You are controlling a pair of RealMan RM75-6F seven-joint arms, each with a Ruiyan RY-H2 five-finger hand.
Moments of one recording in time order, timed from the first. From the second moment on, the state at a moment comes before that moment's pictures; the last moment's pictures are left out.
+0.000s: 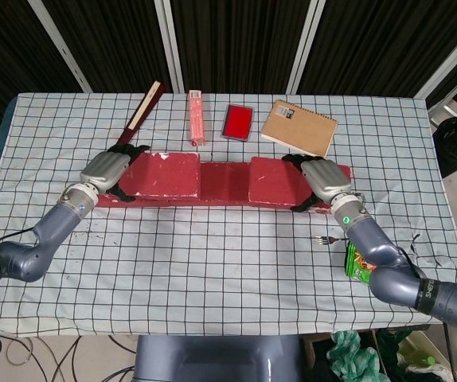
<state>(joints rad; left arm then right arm) -0.95 -1.22 -0.22 -1.36 0.99 0.55 0.02 0.93 -1.16 0.32 -1.57 -0.72 0.63 -0.26</state>
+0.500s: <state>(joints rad) -0.95 -1.27 -0.21 -1.29 1.04 0.56 -0.03 1.02 -1.32 0.31 -1.40 -0.74 0.57 -0.18</state>
